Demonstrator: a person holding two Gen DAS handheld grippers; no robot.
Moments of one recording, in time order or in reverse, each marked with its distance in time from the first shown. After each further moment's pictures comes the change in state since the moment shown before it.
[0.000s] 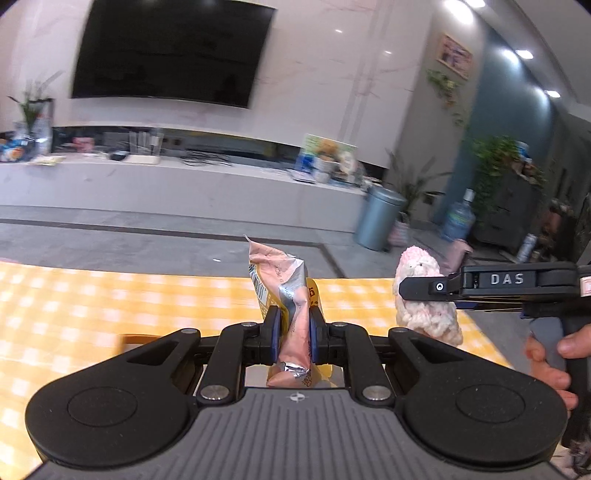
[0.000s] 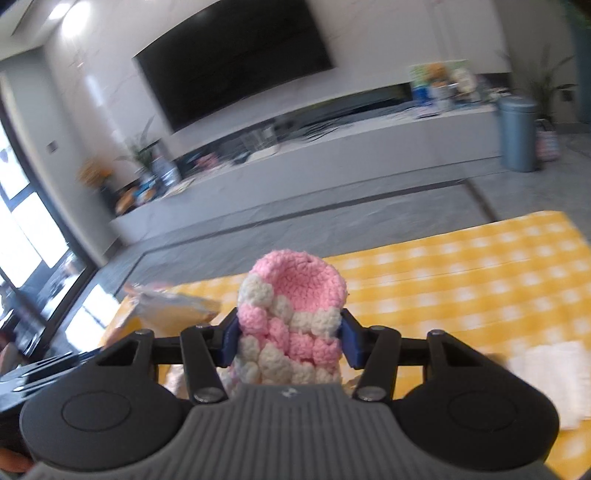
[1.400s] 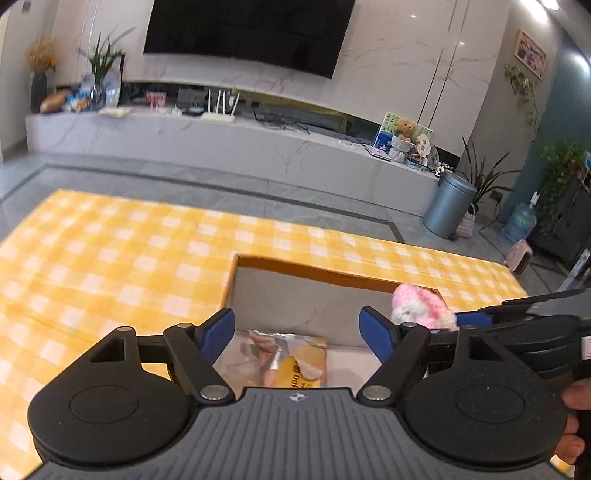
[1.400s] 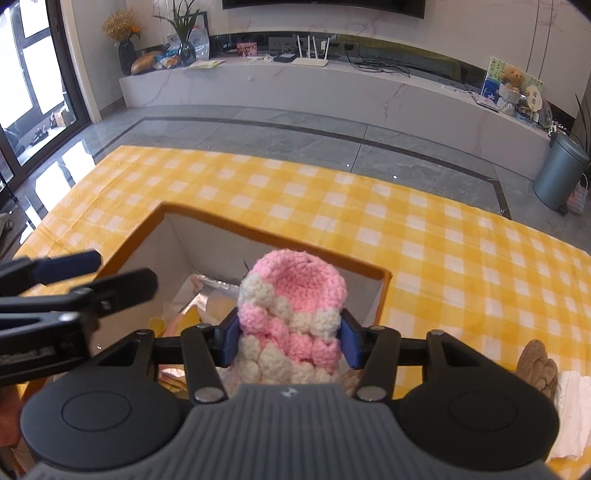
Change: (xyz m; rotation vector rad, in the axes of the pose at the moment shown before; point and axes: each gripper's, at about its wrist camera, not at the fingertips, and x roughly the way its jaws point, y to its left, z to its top) left arm -0.009 0.083 -0.037 -0.112 0.088 0.186; right arm 0.111 0.099 -0.069 -0.363 0.269 -0.136
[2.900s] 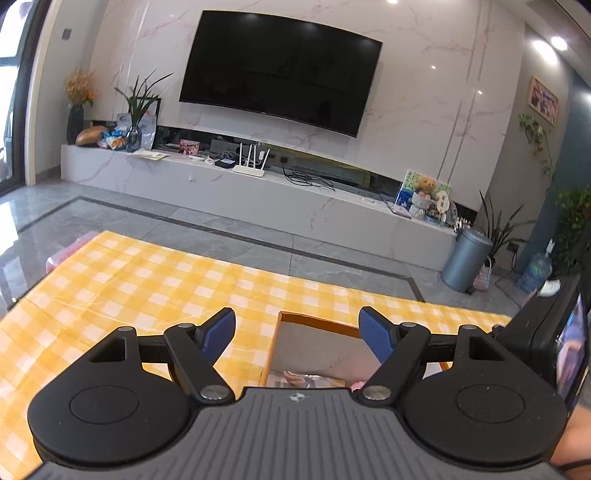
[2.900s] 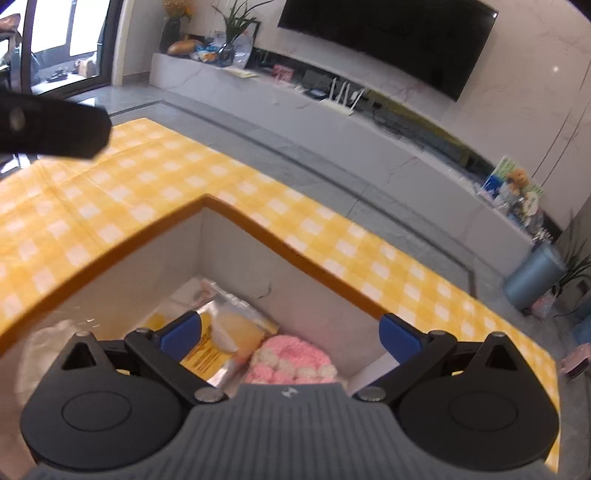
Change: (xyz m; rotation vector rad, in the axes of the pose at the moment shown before) left arm -0.056 0.014 0.014 -0.052 -0.169 0.060; right arm -0.008 0.059 -0.013 -0.299 -0.118 -0.130
